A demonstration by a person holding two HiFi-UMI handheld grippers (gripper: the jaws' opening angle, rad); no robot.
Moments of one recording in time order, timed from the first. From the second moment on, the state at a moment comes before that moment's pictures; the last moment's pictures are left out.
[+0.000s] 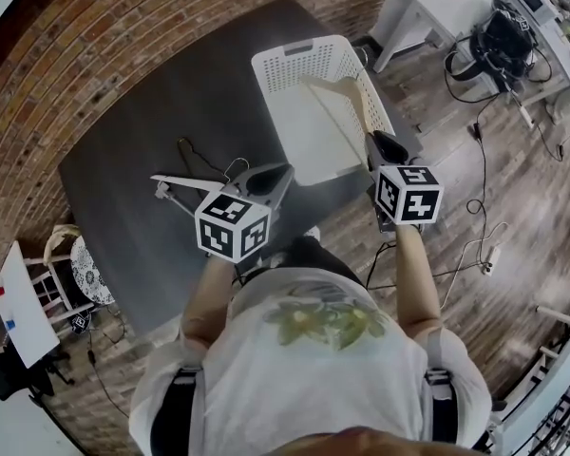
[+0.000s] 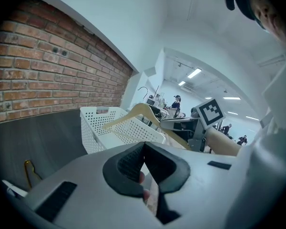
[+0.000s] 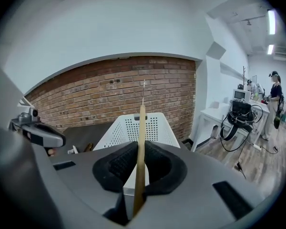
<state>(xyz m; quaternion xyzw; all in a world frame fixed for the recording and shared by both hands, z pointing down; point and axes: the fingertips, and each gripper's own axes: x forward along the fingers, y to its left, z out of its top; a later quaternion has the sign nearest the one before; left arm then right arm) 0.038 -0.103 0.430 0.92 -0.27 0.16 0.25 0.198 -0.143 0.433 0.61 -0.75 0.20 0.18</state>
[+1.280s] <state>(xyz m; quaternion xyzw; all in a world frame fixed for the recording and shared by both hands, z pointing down) 0.016 -0.148 0.444 0.89 -0.33 0.16 0.27 0.150 -0.218 0.485 0.47 -0.80 0.26 0.26</state>
